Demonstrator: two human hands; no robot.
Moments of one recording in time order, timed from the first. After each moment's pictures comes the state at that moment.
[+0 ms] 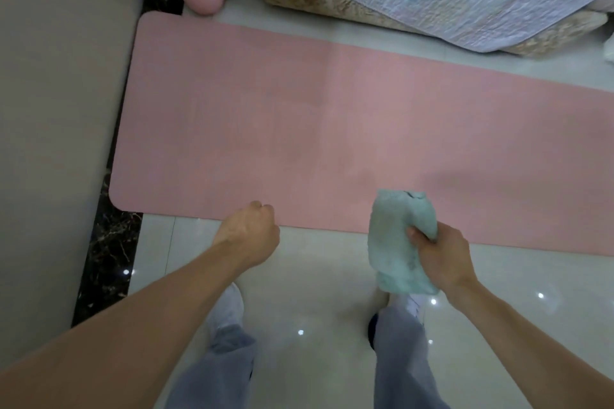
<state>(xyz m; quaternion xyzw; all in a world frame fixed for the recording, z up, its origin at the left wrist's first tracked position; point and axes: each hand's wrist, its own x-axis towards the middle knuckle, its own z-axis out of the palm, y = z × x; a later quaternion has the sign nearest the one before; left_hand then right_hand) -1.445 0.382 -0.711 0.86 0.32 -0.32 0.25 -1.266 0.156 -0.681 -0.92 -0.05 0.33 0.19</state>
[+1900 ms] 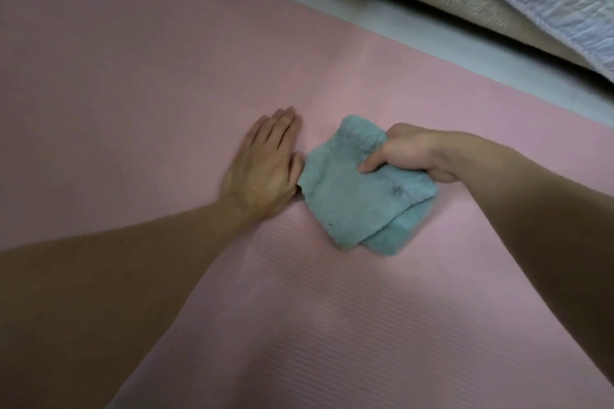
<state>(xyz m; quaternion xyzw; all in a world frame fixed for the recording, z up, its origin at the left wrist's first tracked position) -1.170 0.443 -1.118 0.93 0.36 0.04 0.10 -0.963 0.382 -1.036 -0.79 -0.28 0.55 0.04</state>
